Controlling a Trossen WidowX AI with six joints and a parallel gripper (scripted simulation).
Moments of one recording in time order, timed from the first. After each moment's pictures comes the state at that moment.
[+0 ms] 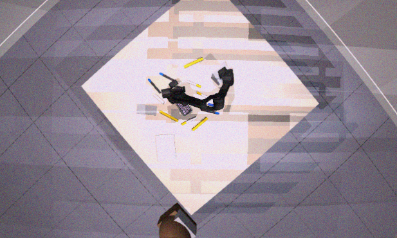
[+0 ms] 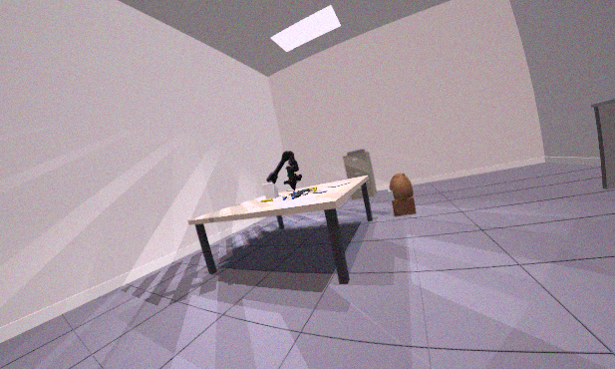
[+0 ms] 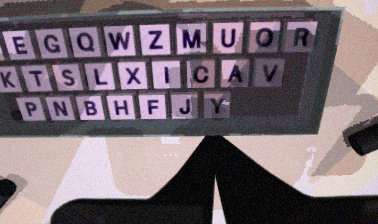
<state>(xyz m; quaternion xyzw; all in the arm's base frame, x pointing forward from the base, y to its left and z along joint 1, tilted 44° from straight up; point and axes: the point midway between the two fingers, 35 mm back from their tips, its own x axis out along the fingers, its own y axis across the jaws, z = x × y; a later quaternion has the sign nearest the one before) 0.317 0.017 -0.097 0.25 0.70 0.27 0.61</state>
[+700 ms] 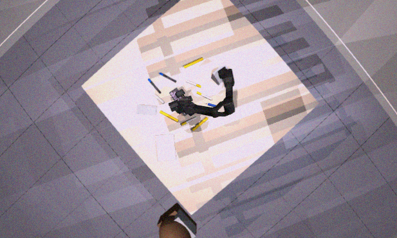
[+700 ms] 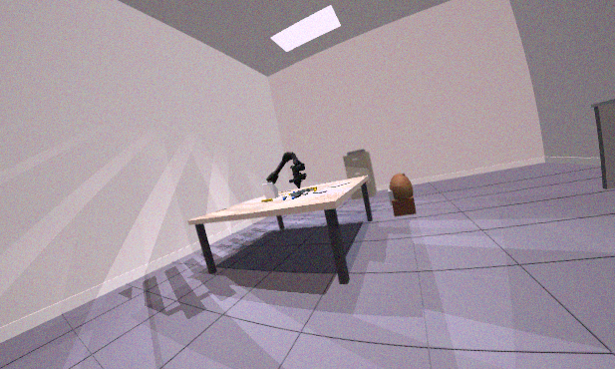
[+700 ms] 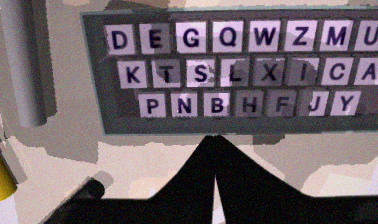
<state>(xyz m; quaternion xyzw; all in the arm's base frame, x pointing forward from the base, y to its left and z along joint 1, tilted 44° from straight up) 0.317 0.076 -0.044 0.25 0.70 0.27 0.61</state>
